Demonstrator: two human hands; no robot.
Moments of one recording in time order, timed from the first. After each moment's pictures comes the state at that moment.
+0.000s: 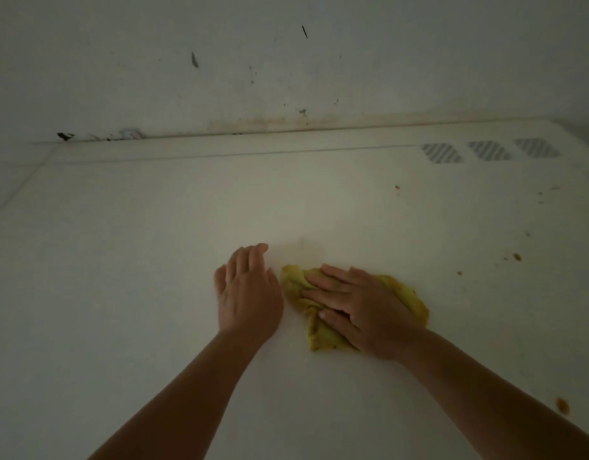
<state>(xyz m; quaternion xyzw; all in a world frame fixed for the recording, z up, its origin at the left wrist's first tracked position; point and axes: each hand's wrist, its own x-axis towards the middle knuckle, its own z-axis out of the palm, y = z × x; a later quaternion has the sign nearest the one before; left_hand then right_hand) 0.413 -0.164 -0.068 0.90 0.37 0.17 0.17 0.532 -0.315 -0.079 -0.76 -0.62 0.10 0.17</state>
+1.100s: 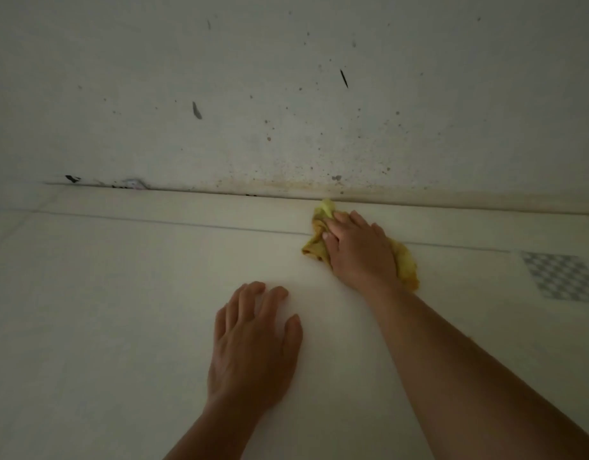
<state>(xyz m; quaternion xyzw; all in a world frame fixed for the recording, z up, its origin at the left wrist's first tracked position) 0.570 -0.080 -0.082 0.89 0.43 0.13 0.11 0.780 -0.073 -0.088 -0.84 -0.50 0.01 0.19</state>
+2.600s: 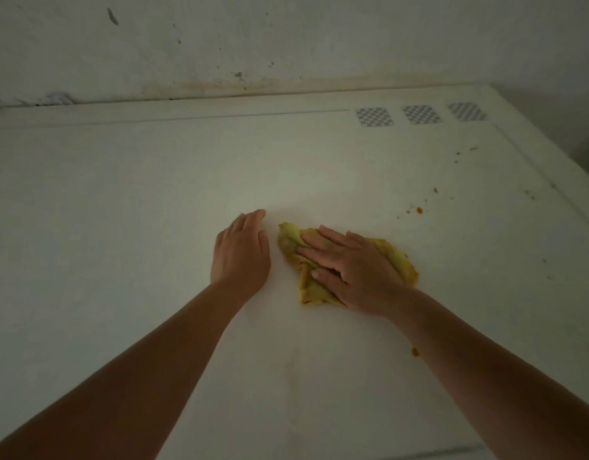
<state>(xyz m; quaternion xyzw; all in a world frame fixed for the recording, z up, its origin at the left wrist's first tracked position) 0.483 -0.259 -0.075 0.91 0.31 0.15 0.22 0.592 -0.426 -0.075 -0.79 -0.58 0.10 0.17</state>
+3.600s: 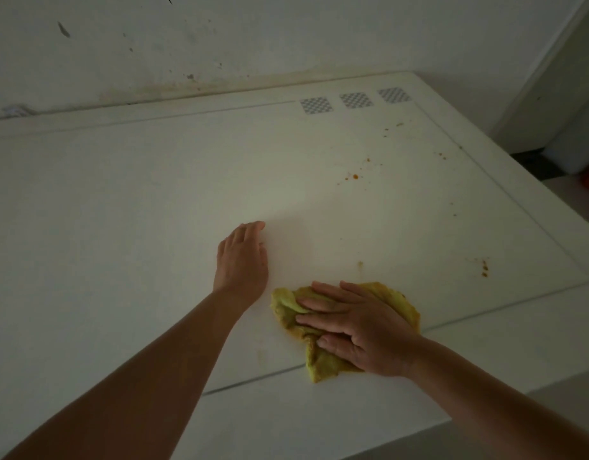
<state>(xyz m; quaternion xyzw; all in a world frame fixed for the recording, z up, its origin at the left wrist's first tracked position) 0.446 -0.348 -0.071 0.93 0.25 0.12 0.23 0.489 -0.569 -0.073 -0.77 -0.59 0.14 0.19</state>
